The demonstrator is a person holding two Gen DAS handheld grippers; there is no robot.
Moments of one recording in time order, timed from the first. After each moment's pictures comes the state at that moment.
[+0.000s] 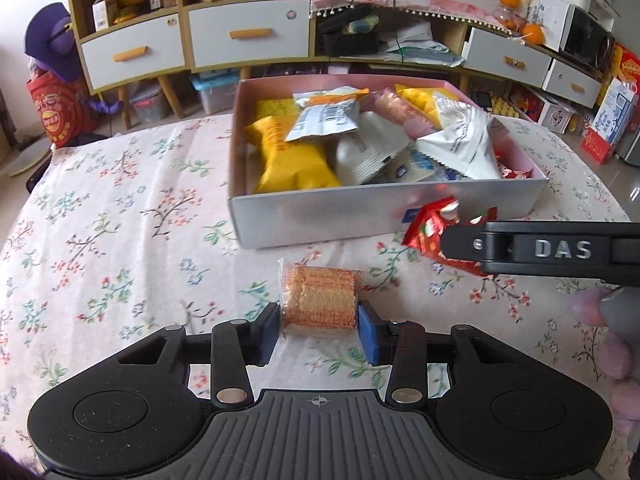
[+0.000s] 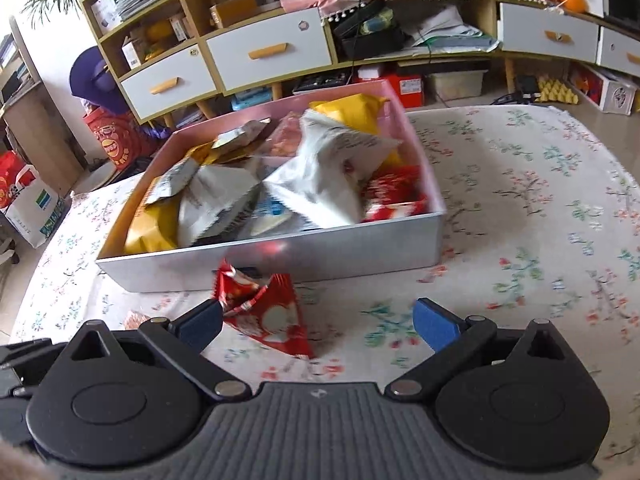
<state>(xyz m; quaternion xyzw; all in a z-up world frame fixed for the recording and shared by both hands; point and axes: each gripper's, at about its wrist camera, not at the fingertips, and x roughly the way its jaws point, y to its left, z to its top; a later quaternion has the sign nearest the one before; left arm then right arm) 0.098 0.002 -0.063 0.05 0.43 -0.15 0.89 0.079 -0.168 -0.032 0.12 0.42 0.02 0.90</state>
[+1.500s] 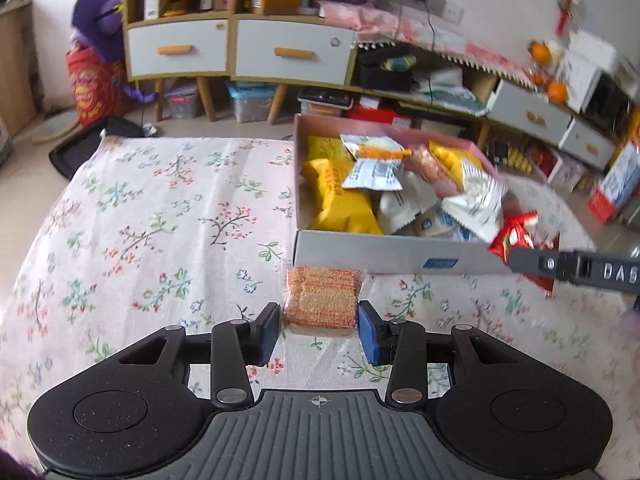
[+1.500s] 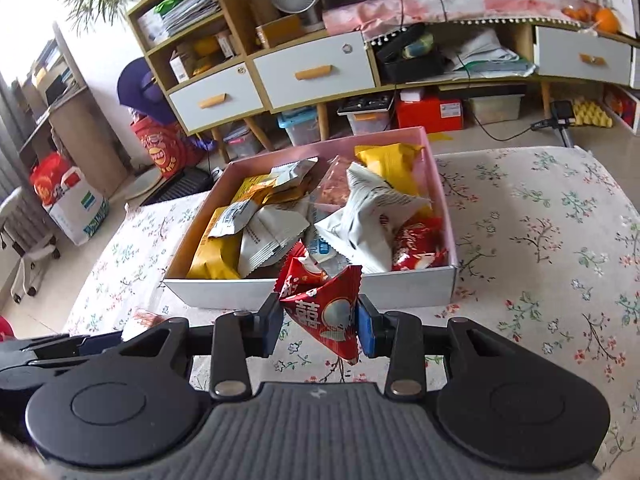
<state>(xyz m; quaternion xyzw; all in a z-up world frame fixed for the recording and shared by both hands) 0.089 0.041 -0.024 -0.03 0.41 -0.12 0.90 0.071 -0.181 0.008 0.13 0.39 0.08 0.91</state>
